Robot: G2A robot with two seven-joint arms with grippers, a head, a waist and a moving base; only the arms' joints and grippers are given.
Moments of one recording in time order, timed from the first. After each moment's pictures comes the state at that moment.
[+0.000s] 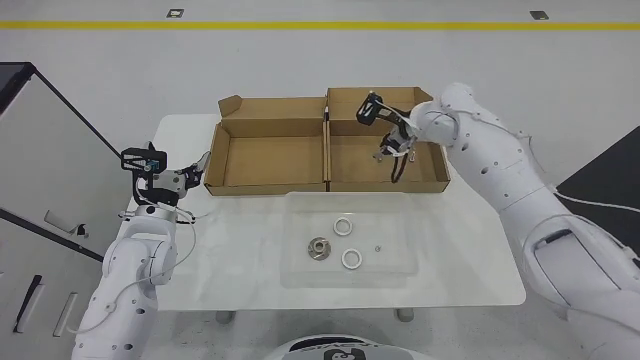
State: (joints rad) left arm 1.73 -1.15 -1.60 -1.80 1.33 0.00 0.00; right arm -0.67 -1.15 0.80 -1.16 -0.93 -0.54 1.07
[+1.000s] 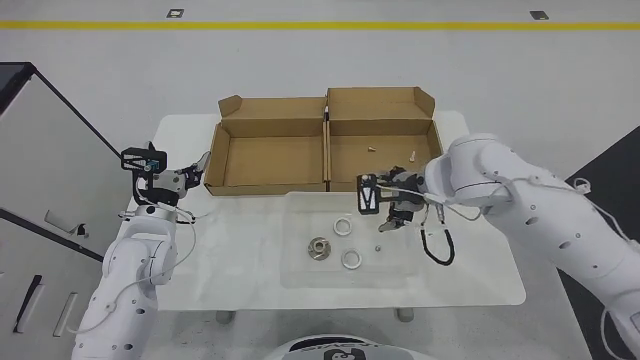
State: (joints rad) left arm 1.73 -1.15 -1.60 -1.80 1.33 0.00 0.00; right arm -0.81 -0.74 0.65 -1.88 -0.66 -0.74 1.08
